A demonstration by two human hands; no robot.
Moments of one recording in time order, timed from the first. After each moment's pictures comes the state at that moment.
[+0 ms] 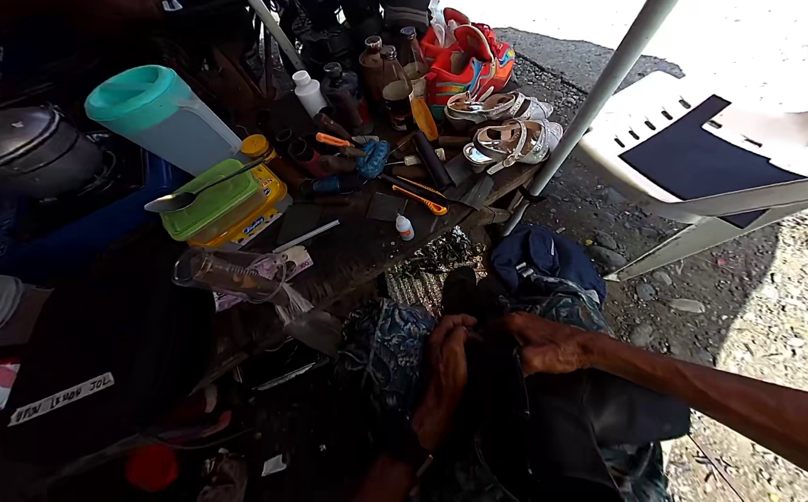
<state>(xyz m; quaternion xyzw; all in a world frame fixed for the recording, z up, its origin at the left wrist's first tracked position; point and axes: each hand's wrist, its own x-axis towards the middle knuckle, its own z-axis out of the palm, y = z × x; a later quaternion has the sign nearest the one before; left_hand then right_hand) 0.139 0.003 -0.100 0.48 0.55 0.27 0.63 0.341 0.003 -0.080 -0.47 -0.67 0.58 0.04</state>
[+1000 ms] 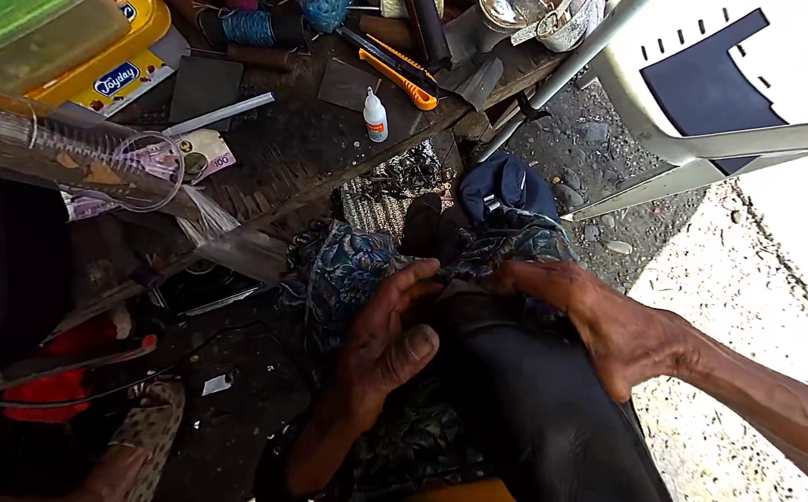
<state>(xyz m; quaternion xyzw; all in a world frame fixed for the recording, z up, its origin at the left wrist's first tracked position) 0.073 -0.014 -0.061 0.48 0.27 0.35 0.75 0.349 -0.031 -0.014 -0.41 -0.76 0.45 0.21</state>
